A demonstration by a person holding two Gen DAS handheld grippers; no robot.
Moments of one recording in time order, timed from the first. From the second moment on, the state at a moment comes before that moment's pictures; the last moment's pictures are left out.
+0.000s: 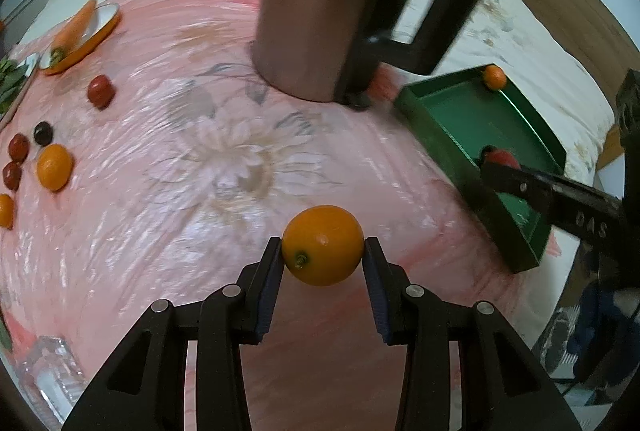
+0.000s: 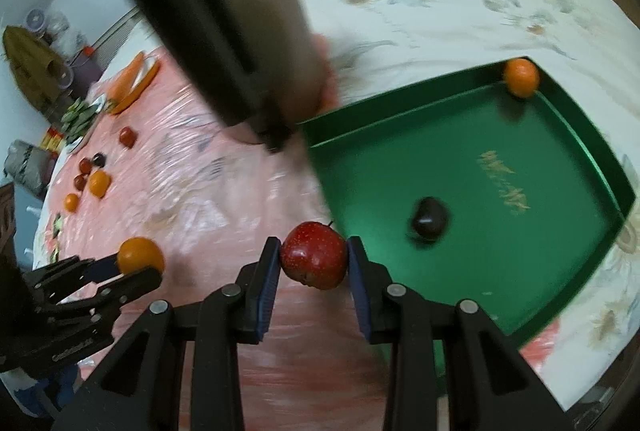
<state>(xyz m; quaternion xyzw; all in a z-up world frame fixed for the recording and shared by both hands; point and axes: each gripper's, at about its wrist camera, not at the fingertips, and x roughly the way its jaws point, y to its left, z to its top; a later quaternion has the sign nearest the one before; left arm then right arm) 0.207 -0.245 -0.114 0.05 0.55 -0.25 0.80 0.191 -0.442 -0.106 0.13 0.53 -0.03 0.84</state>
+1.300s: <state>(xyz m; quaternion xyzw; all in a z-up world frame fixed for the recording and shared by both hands) 0.178 -0.452 -0.140 0.12 0.51 -0.40 0.75 0.181 -0.609 -0.137 0.13 0.53 -0.15 0.82</state>
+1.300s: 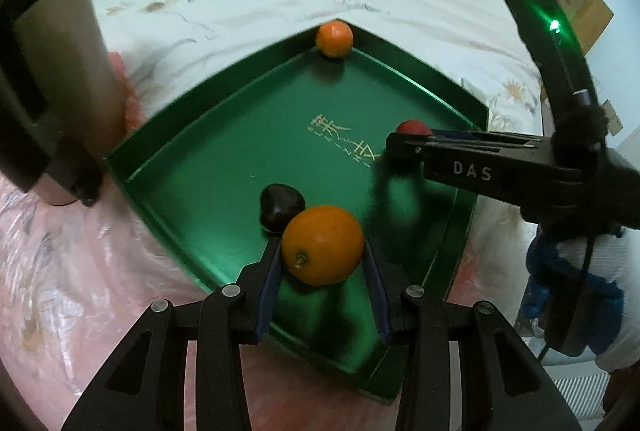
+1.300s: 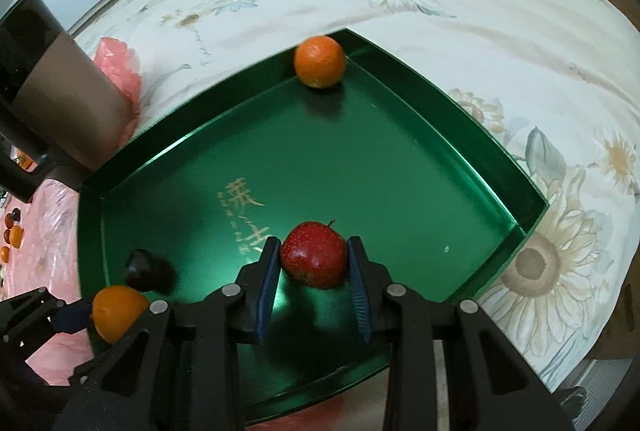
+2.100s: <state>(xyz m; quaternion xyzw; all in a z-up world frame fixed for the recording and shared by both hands) 0.176 -0.462 -0.145 0.12 0.51 -0.41 0.74 0.186 -0.606 -0.140 0.12 0.53 -0.16 0.83</state>
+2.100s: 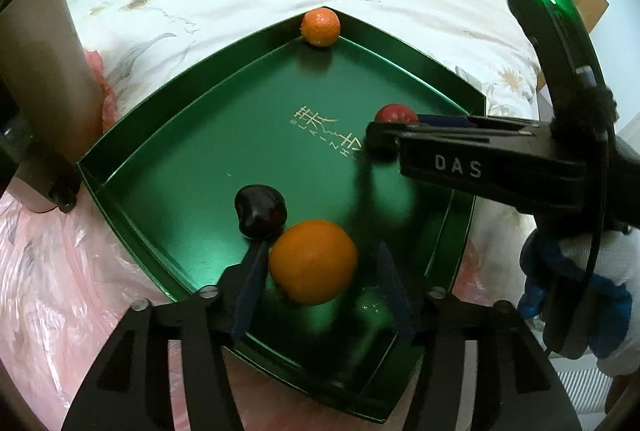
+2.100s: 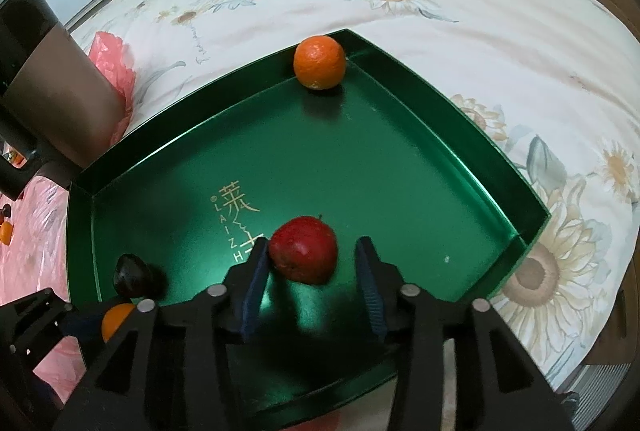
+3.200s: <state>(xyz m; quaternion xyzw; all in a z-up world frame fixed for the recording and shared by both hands) 0.174 -0.436 -0.113 0.09 0.48 -0.42 0.76 0.166 -0.605 -0.117 0.13 0.49 -0.20 0.84</state>
